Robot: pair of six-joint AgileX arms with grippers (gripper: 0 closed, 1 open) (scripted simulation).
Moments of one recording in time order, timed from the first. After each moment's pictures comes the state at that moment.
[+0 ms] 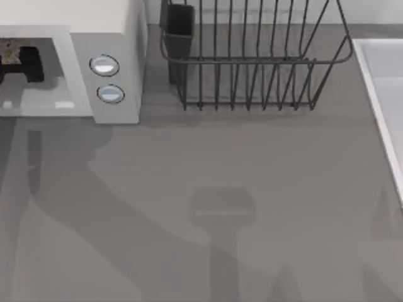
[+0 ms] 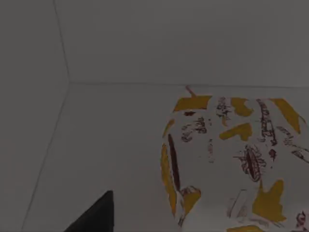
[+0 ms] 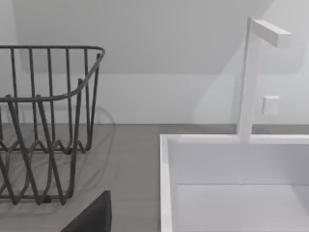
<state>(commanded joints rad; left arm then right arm) 0.16 2.28 1.23 0.68 0.16 0.06 0.00 0.00 0.00 0.00 0.00 0.00</state>
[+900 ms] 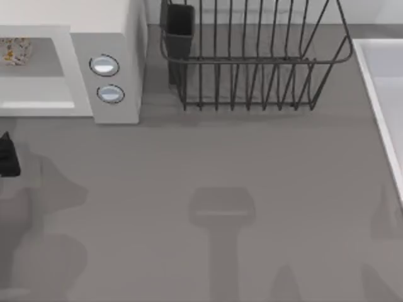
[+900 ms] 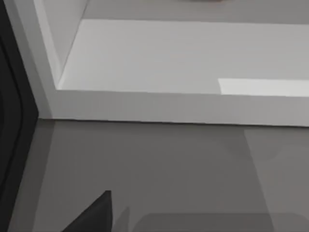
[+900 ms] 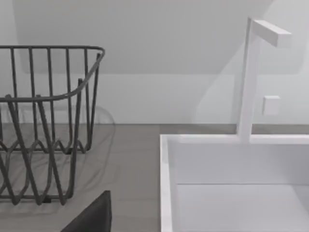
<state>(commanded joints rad) 0.30 1.87 0.41 1.06 0.28 0.12 0.00 0.00 0.00 0.00 0.00 0.00</state>
